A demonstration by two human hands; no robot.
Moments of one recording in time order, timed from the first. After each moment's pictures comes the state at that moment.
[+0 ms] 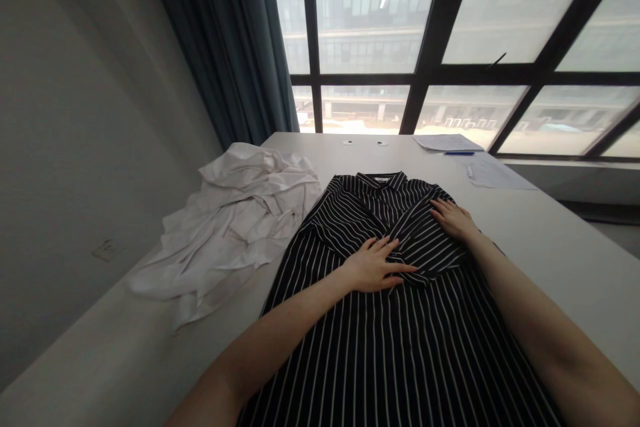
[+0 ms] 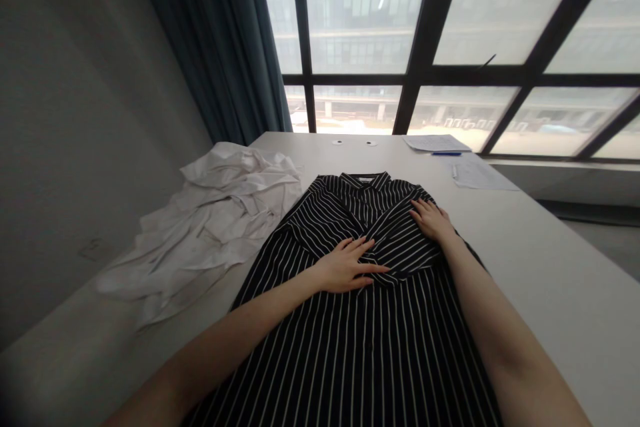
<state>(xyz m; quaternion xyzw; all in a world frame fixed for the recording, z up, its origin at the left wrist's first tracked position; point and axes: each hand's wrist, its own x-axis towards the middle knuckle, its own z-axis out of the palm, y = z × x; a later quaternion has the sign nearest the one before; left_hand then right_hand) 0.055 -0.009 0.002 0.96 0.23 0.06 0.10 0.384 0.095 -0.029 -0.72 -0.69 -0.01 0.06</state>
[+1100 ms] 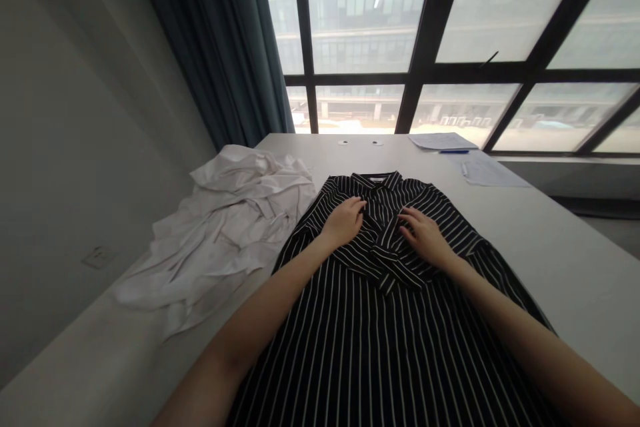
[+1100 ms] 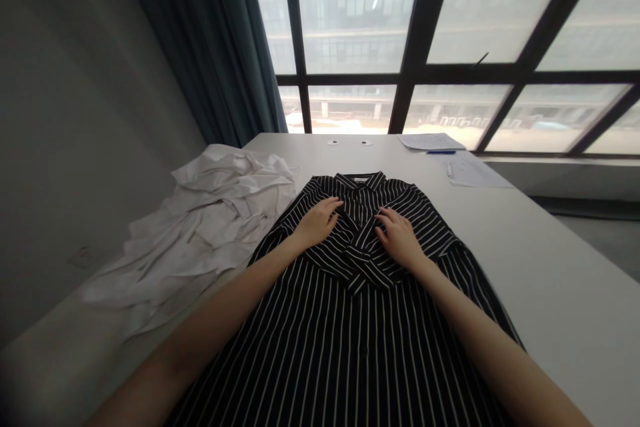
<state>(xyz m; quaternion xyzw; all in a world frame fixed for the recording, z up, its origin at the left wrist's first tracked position) 0.036 0.061 0.031 0.87 0.46 0.20 0.04 0.288 0.030 -0.015 -0.57 -0.79 -0.04 0.23</state>
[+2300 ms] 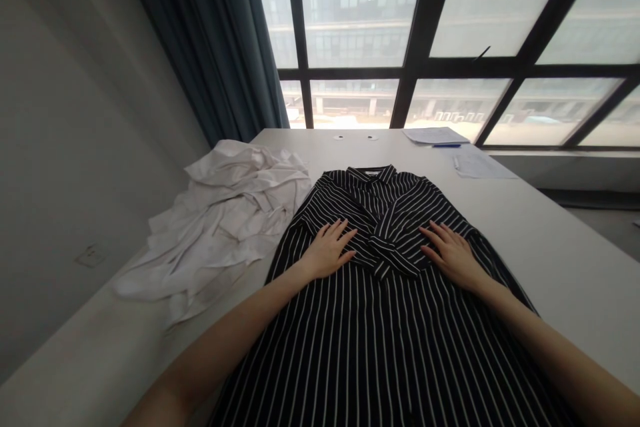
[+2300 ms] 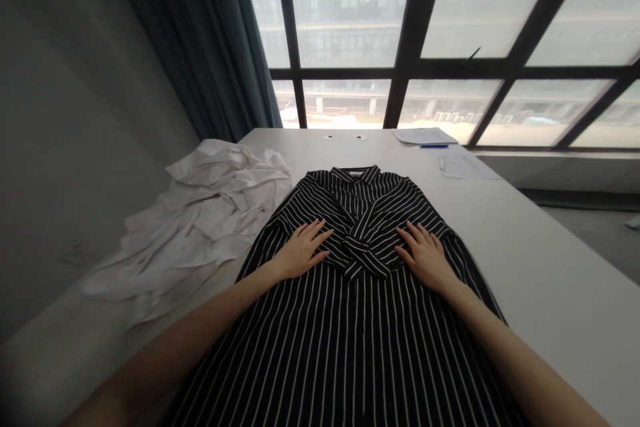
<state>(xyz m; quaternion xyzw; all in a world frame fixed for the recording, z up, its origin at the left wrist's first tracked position) -0.010 -0.003 -0.012 0.91 0.39 0.10 0.01 0.346 -0.045 -0.041 -0.64 -0.75 -0.05 0.12</state>
